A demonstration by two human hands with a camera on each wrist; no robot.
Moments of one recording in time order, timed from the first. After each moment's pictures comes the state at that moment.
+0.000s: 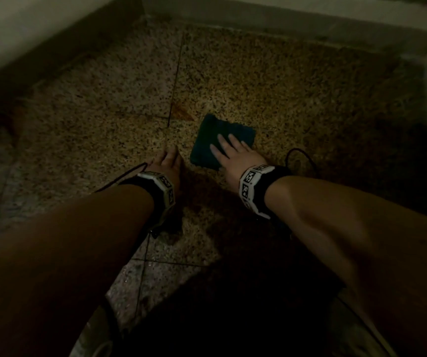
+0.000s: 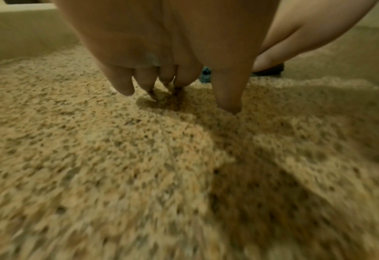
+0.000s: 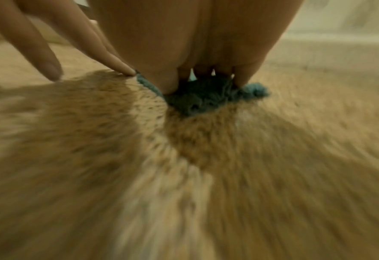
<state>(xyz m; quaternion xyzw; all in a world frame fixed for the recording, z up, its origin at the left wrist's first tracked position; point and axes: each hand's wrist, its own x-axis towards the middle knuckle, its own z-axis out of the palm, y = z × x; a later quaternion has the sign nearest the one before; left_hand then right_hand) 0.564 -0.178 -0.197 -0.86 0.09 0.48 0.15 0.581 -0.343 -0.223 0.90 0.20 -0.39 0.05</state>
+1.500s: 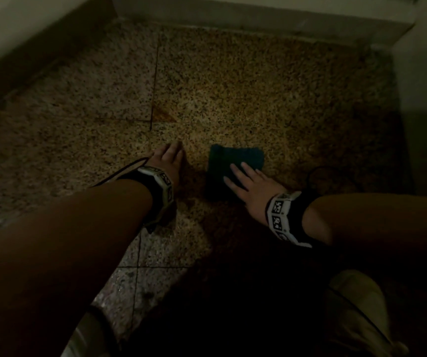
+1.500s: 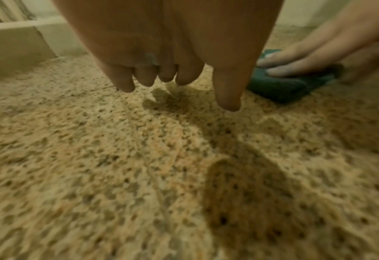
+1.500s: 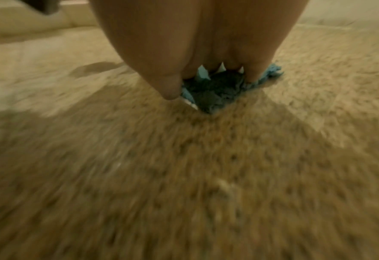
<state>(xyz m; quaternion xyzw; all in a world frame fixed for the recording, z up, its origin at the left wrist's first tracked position) 0.578 -0.196 -0.196 -0.86 0.16 0.46 0.18 0.515 -0.396 -0.217 0.87 0.21 -0.44 0.08</state>
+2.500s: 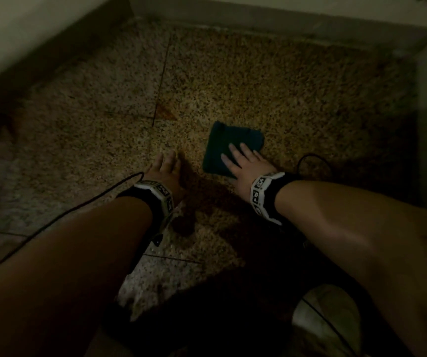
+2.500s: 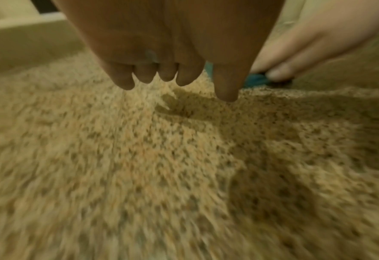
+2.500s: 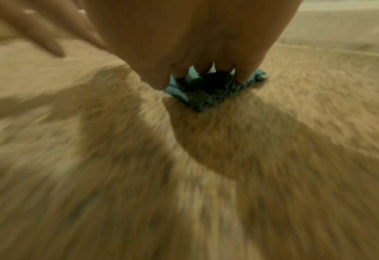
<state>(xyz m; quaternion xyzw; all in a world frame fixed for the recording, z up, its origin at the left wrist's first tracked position) 0.545 -0.222 -0.187 -0.88 0.03 0.47 0.09 0.559 -0.414 -0.217 0.89 0.21 -0.41 0.04</state>
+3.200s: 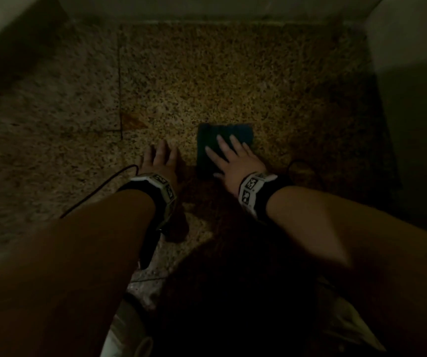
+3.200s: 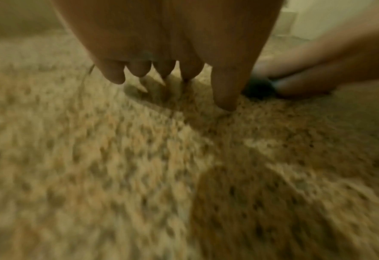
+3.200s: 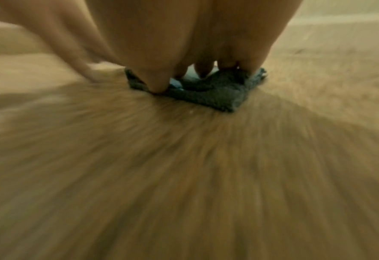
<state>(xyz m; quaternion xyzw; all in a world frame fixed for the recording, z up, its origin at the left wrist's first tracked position) 0.587 -0.233 -0.218 -0.88 0.08 0.46 0.07 0.553 -0.401 -0.236 0.92 0.08 -0.38 0.01</state>
